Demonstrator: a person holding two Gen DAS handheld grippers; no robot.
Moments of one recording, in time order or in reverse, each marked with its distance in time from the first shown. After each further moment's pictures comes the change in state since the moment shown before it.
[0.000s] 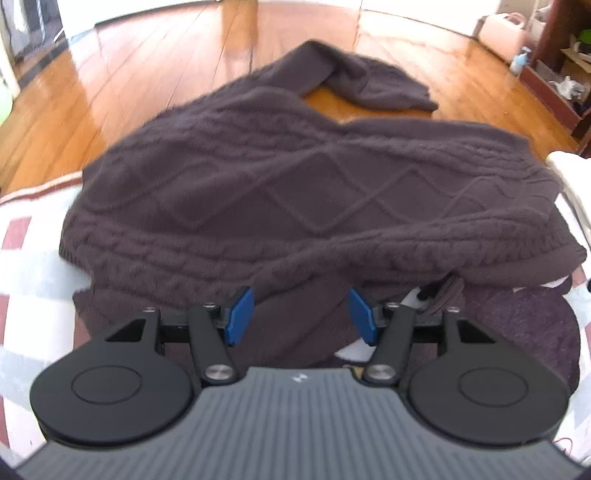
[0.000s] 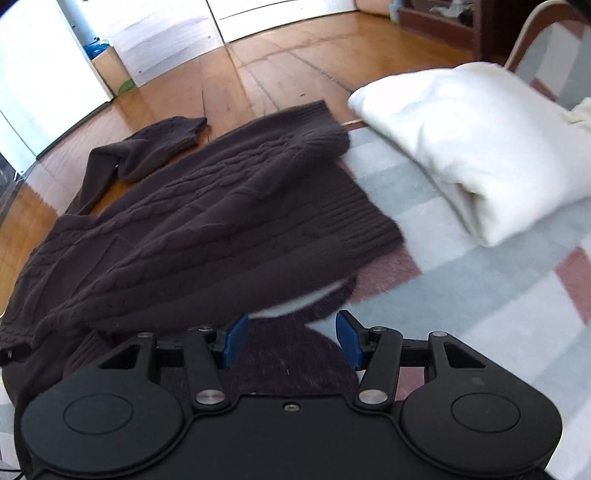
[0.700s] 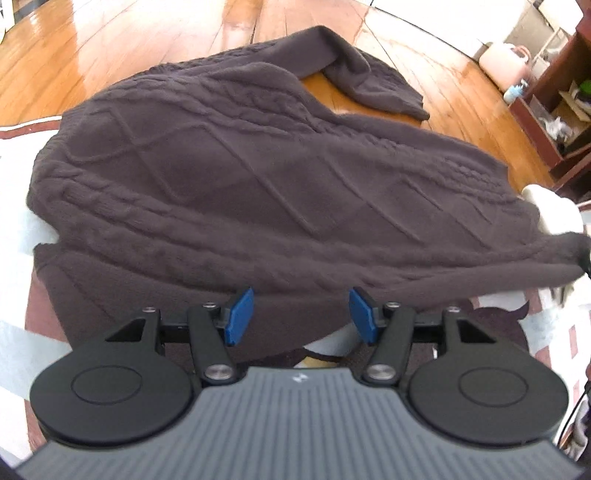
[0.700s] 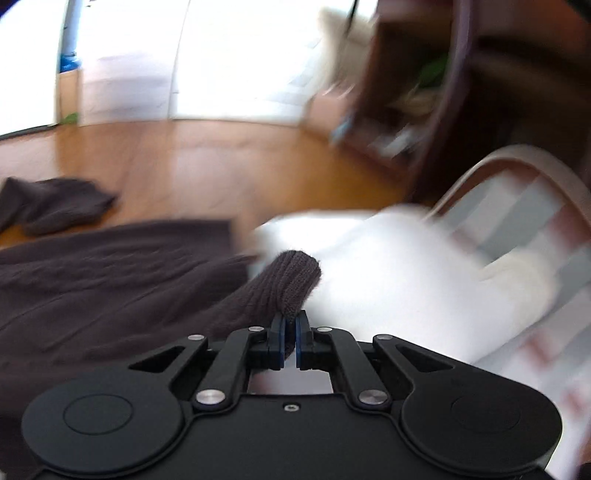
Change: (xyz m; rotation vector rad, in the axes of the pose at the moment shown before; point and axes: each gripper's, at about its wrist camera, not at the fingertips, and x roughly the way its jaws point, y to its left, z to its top) left arm 0.006 0.024 0.002 -0.151 0.035 -0.155; right arm 0.006 -0.001 0.030 -0.229 -0.357 -0.472
